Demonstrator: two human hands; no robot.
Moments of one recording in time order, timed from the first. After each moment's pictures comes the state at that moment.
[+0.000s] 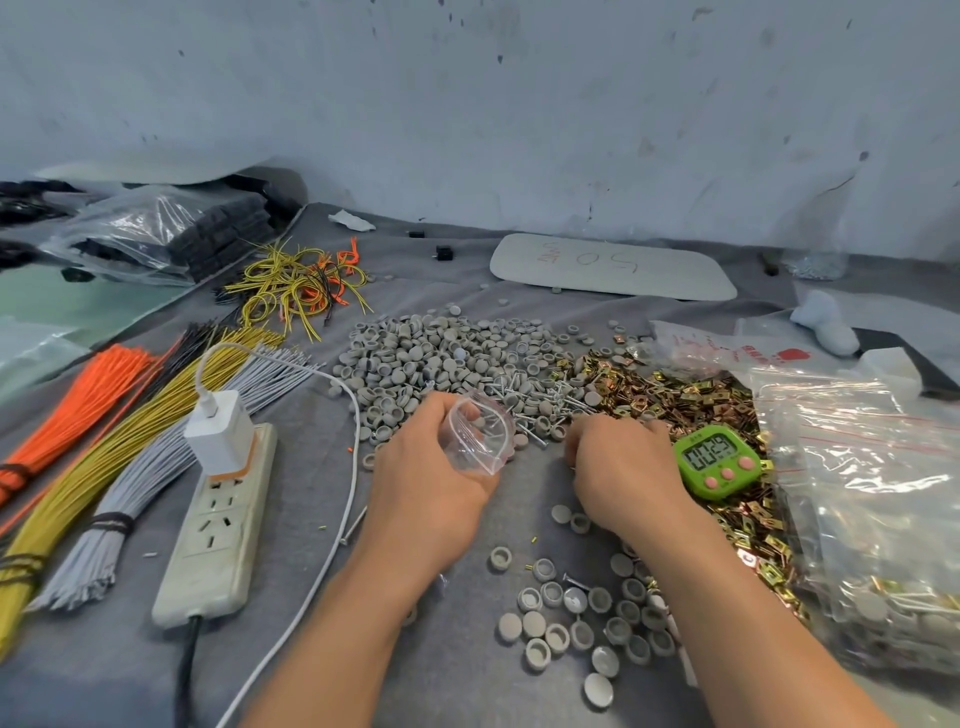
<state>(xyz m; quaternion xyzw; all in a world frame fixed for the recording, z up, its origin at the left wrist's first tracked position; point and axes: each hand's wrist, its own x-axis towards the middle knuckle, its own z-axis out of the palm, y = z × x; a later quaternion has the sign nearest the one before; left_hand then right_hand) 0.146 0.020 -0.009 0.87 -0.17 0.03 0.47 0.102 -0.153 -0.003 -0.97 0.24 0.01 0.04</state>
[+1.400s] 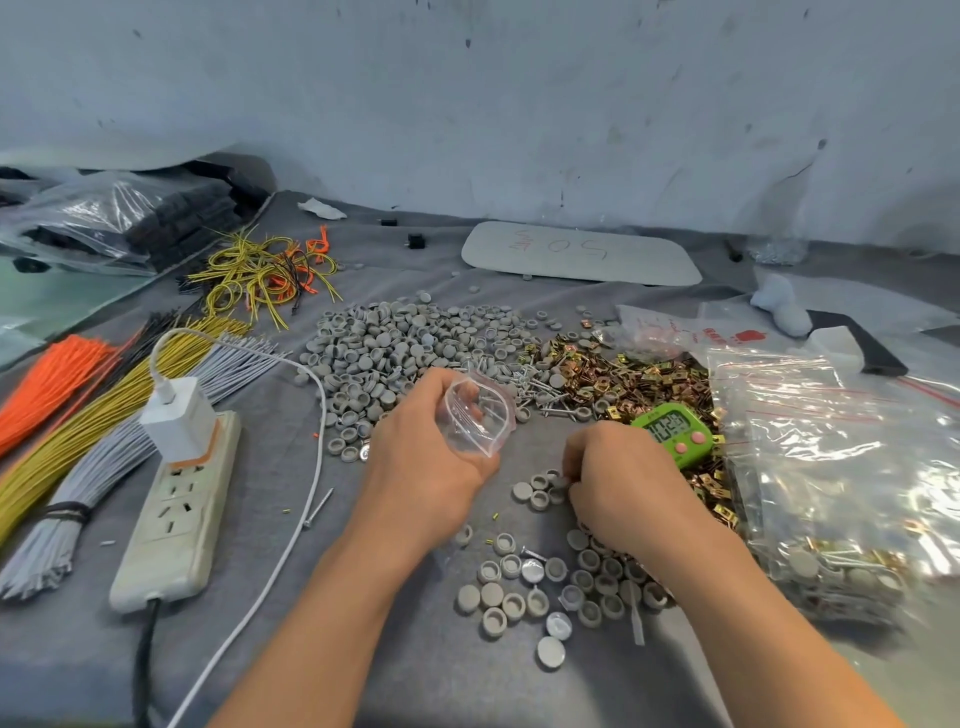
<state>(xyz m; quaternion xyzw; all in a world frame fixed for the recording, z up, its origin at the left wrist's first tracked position) 0.134 0.005 -0.010 0.84 -0.24 0.03 0.48 0.055 -0.162 -0.005 -0.96 0.24 0.02 0.12</state>
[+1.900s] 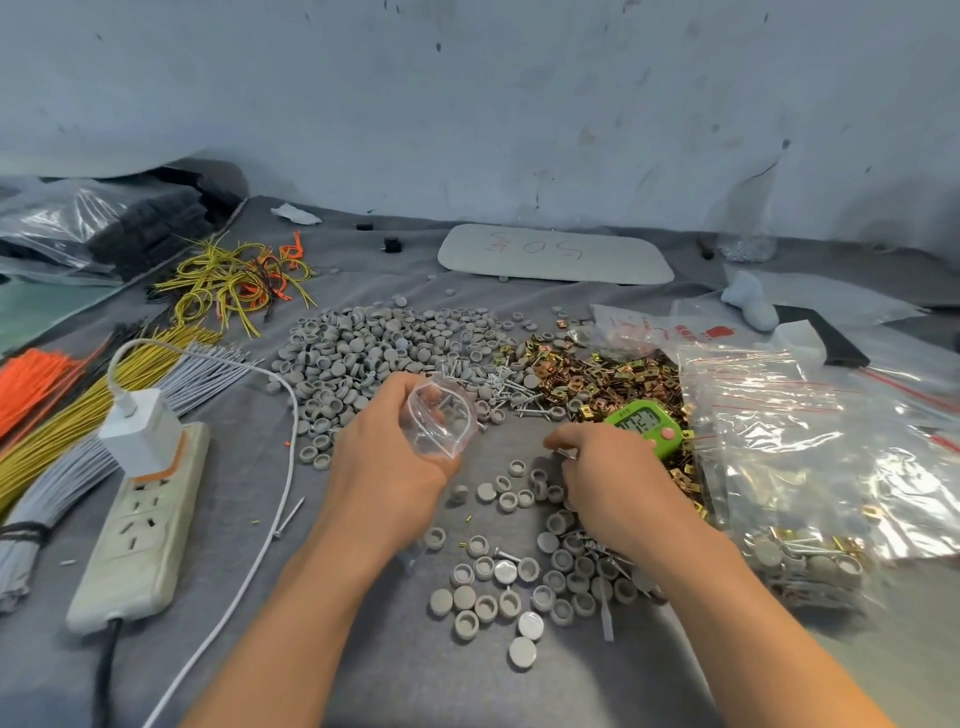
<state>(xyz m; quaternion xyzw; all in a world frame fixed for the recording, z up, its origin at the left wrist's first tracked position) 0.136 0.004 -0.011 0.86 -0.20 0.05 0.46 0.046 -0.180 -0.016 -0.94 0.25 -0.01 0.22</state>
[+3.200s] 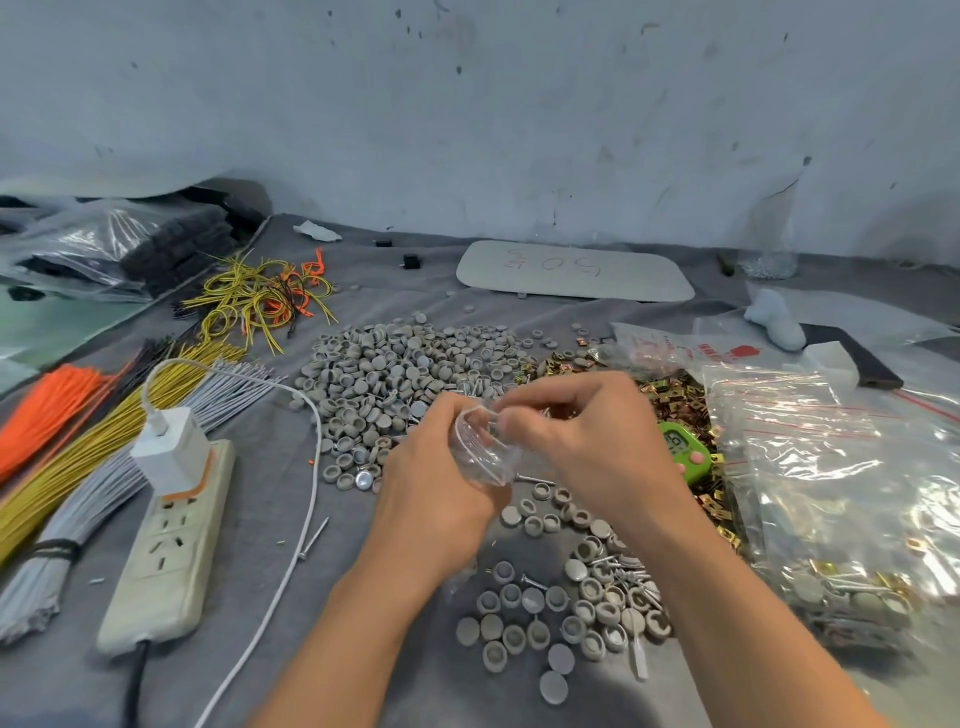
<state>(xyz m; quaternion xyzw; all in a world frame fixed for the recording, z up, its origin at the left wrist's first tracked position) 0.129 -0.010 -0.008 0.85 -0.25 0.01 0.46 0.060 -0.148 0.033 -0.84 0.14 -0.24 0.47</state>
